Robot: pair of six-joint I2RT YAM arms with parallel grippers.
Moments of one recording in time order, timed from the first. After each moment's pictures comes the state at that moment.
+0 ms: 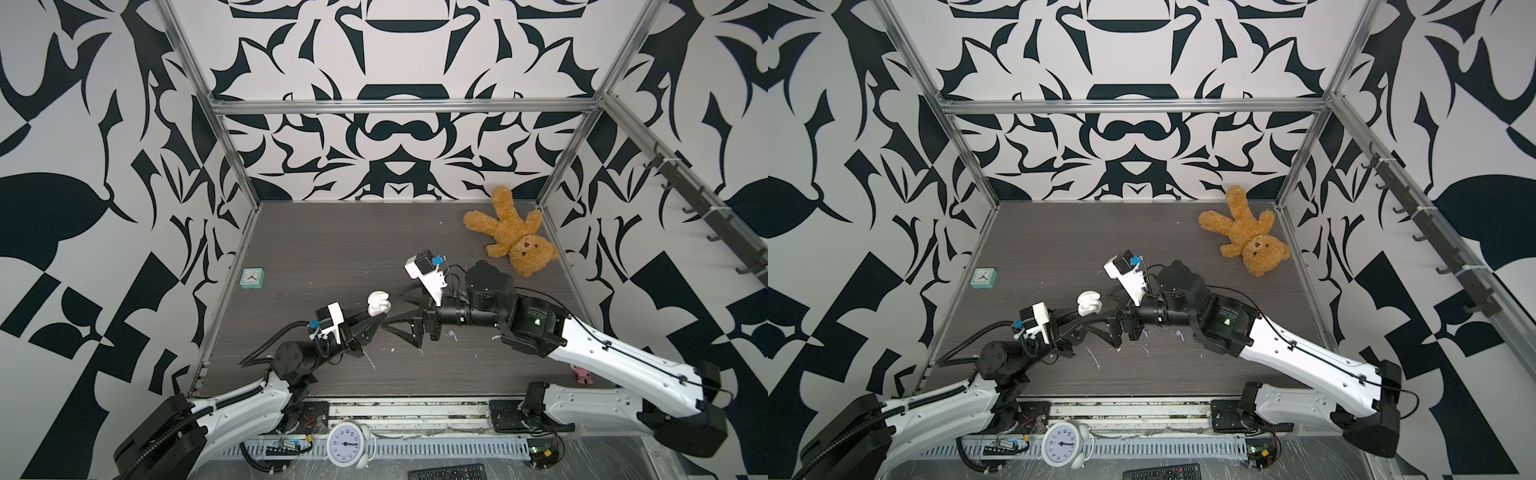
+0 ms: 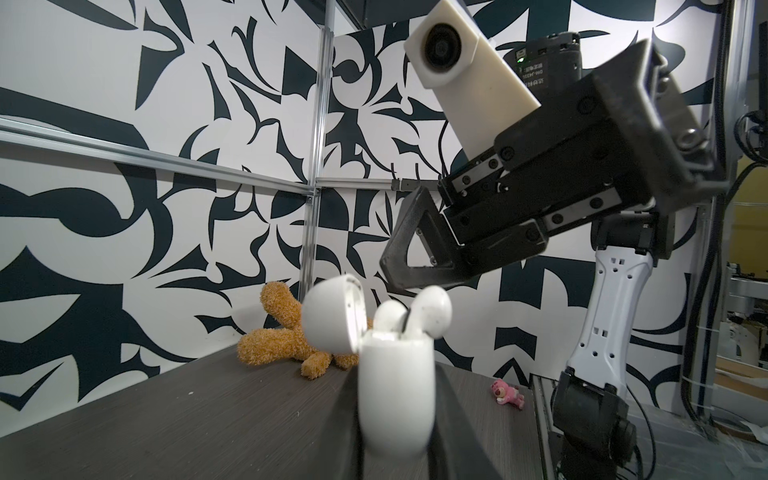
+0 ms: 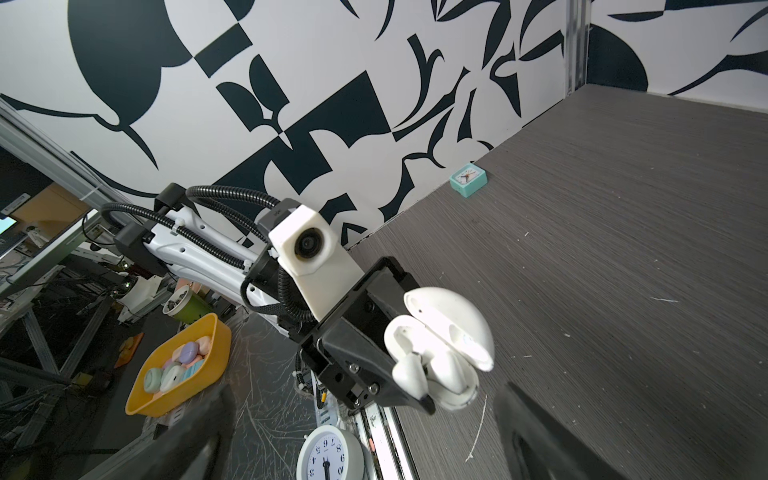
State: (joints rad) left arm -0.84 0.86 0.05 1.29 0.29 -0.25; right arm 1.06 1.09 1.11 -0.29 -0.35 0.41
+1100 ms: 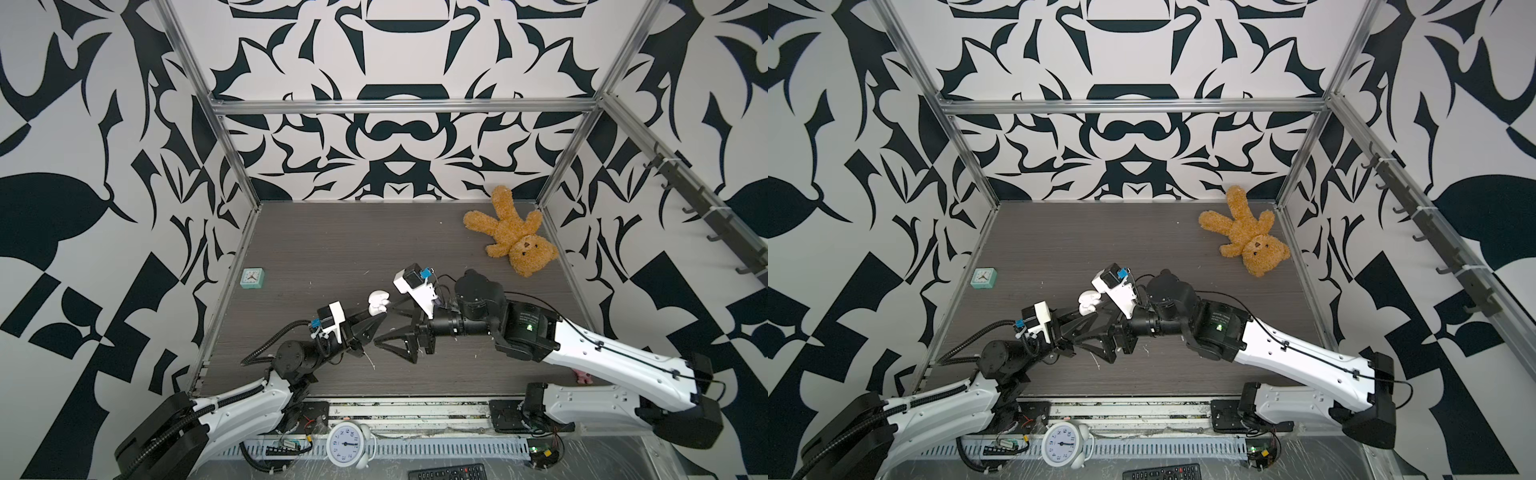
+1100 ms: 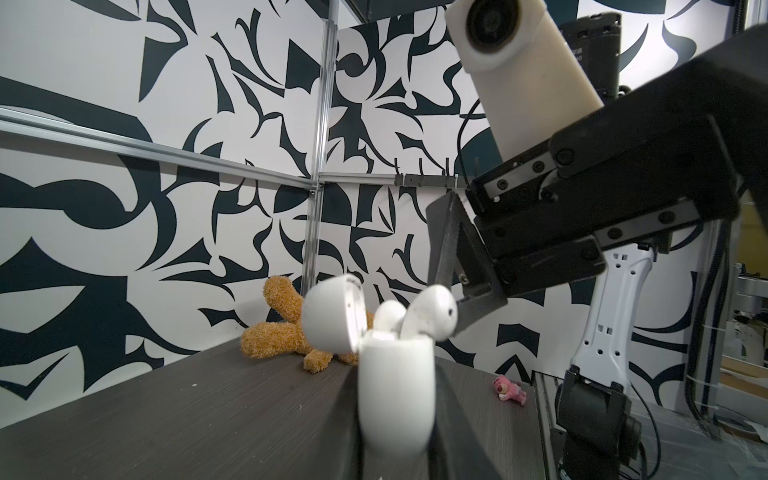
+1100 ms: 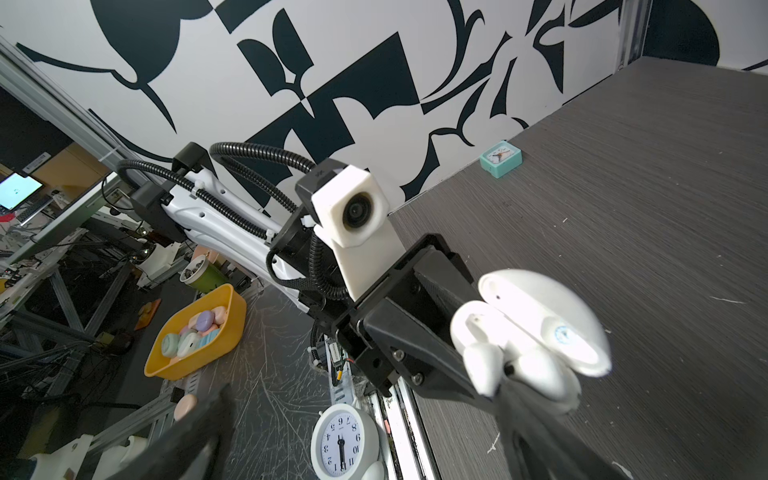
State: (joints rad) left arm -0.84 0.87 0.05 1.29 0.28 -0.25; right arm 1.13 1.11 1.10 -0.29 -0.35 0.39
